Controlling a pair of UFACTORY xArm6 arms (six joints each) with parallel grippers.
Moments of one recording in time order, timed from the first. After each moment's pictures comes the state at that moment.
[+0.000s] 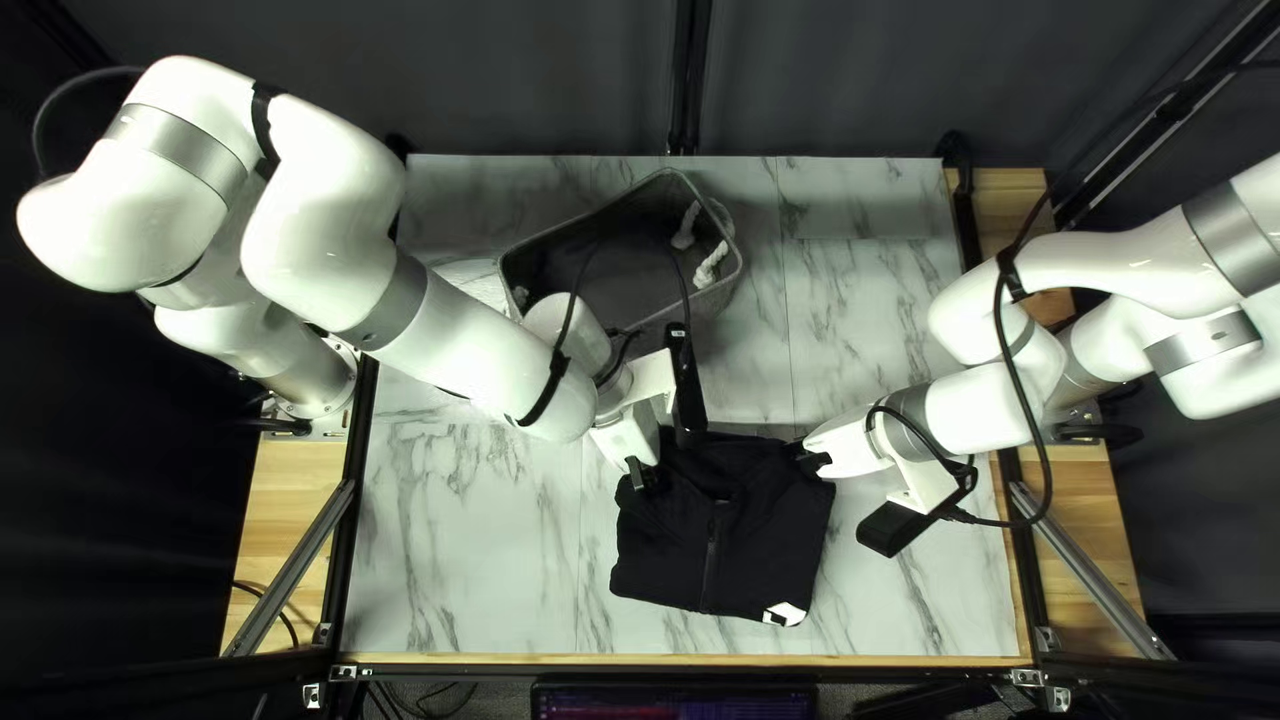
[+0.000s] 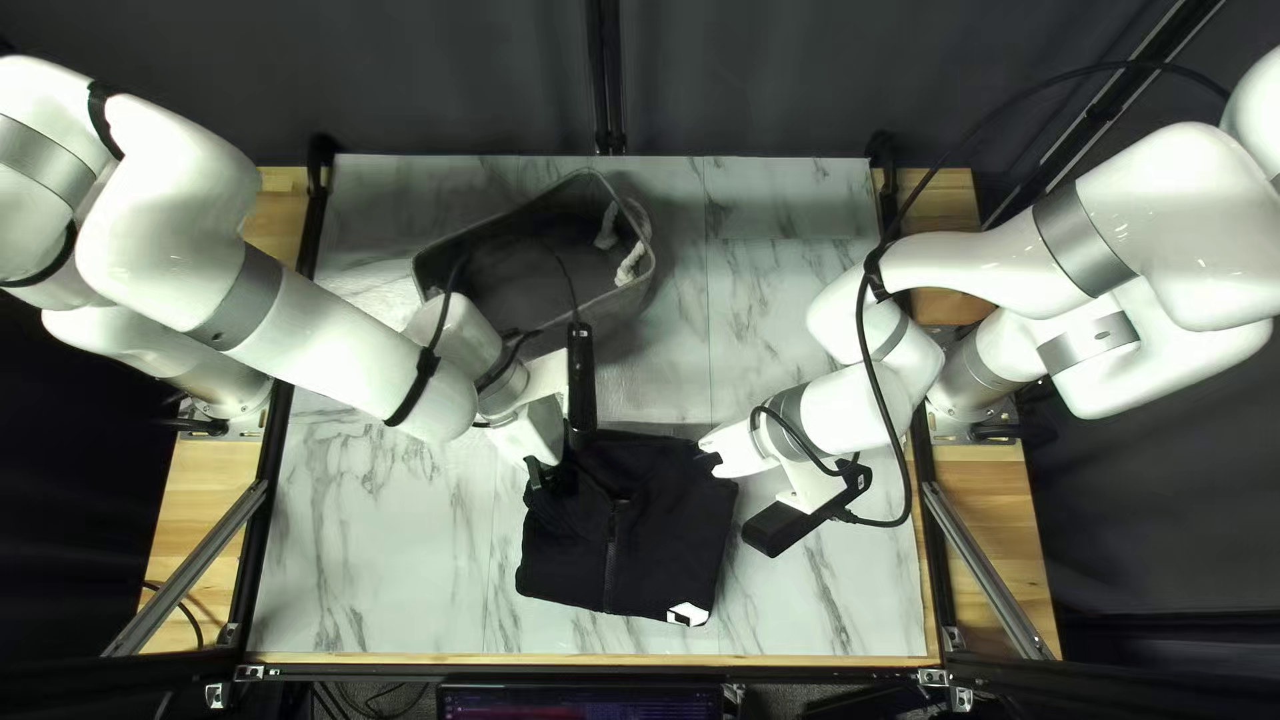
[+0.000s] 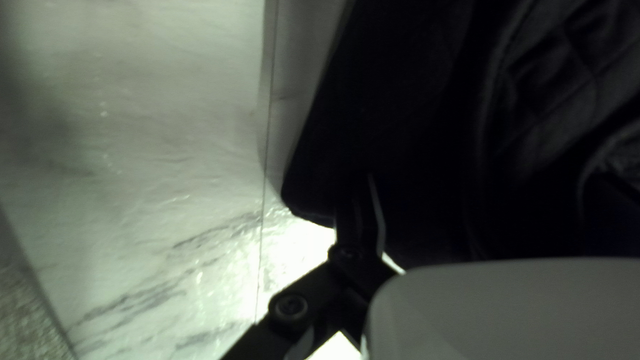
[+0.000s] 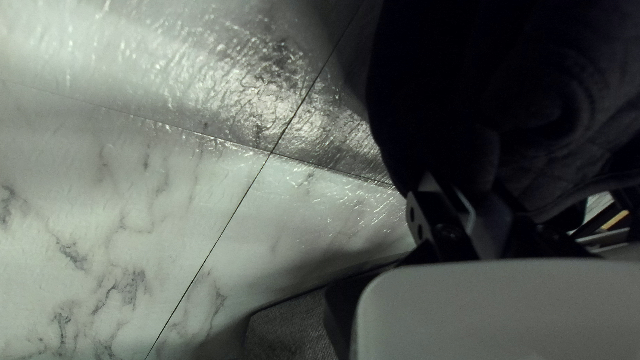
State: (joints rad) left arm -0.27 0.24 -0.82 -1.35 0.26 0.81; right arm 0.32 -0.26 -0.38 -0.76 0.27 -1.11
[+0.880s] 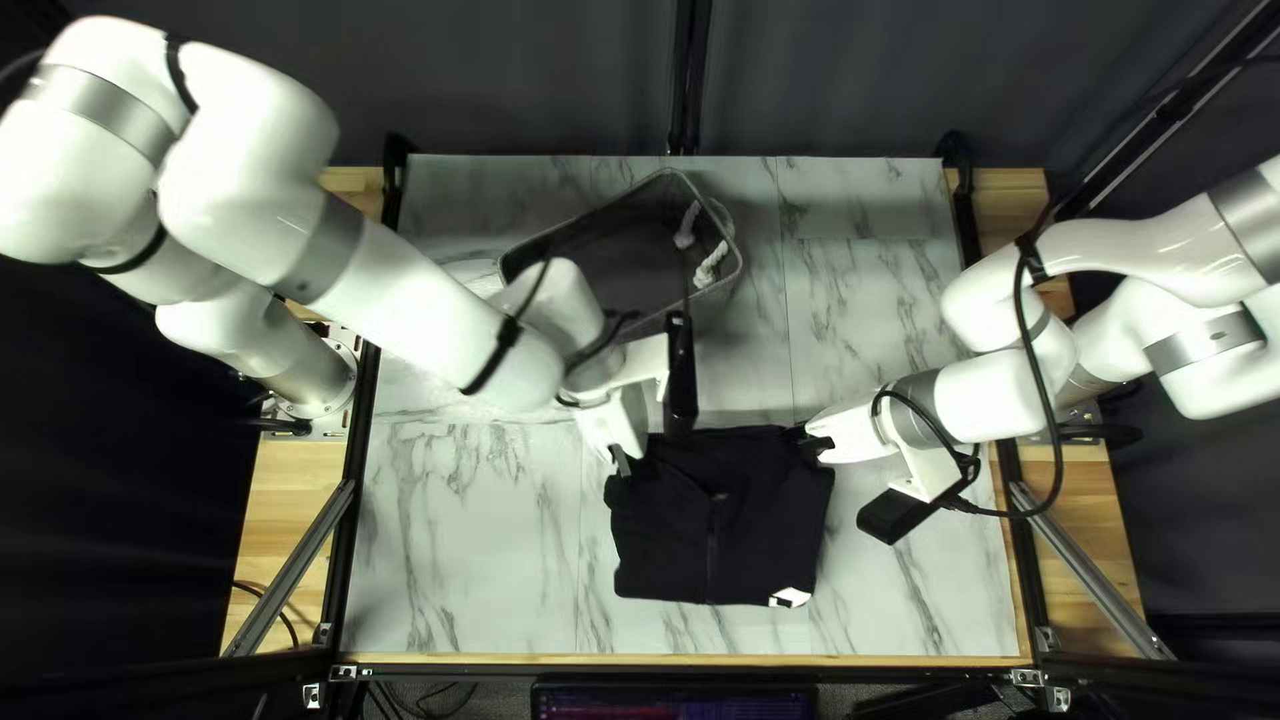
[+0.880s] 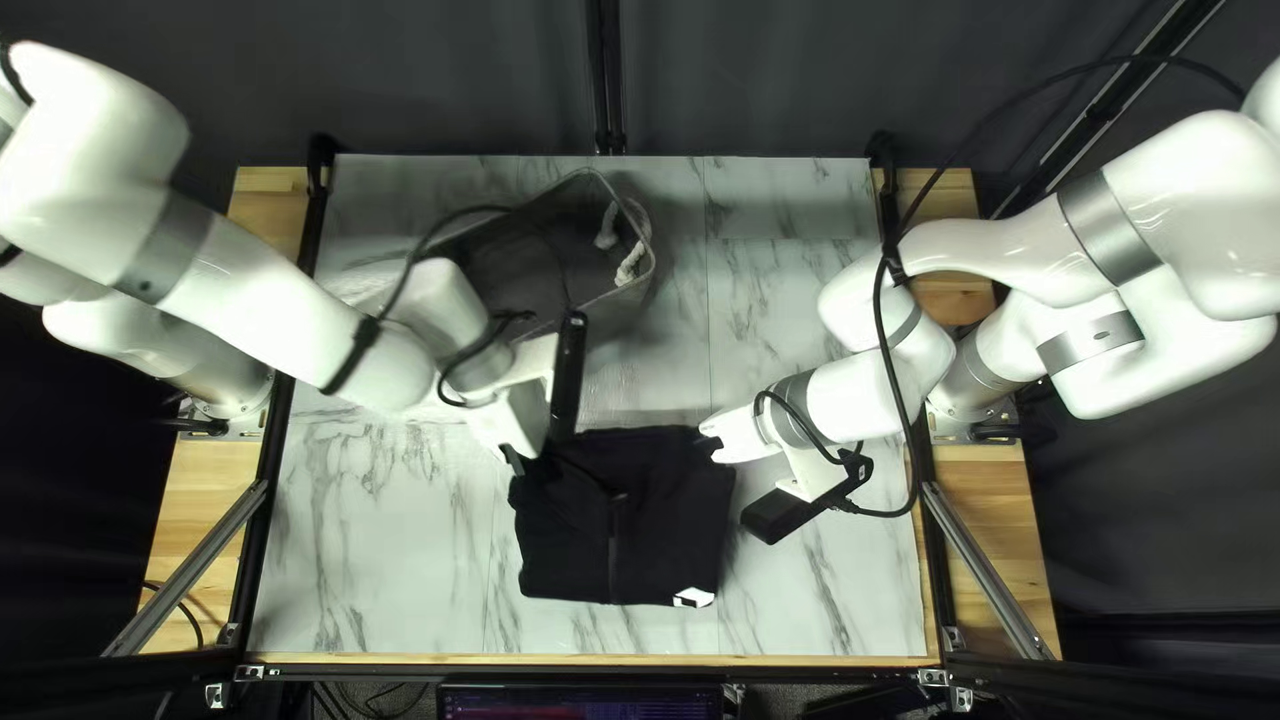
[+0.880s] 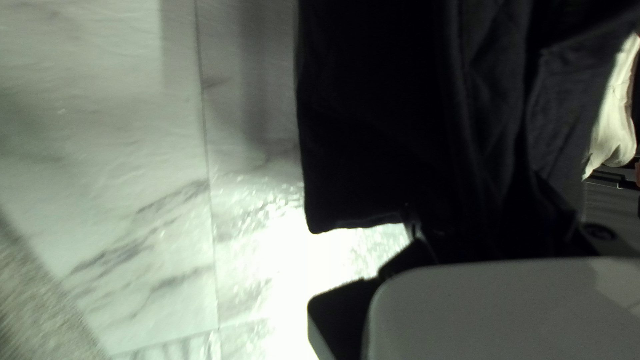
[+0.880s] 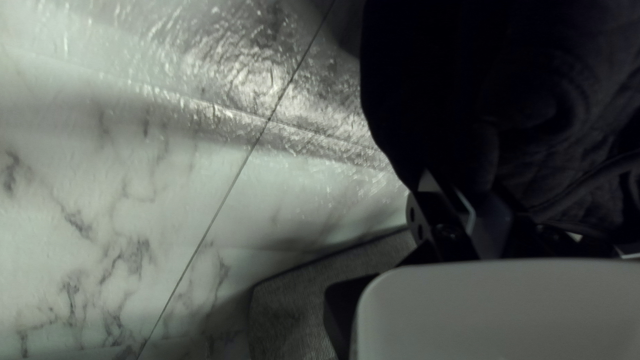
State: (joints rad) left arm -0.21 -0.03 -0.69 -1.09 0.41 0.65; right arm 0.31 -0.35 -0.38 -0.71 0.35 -1.16
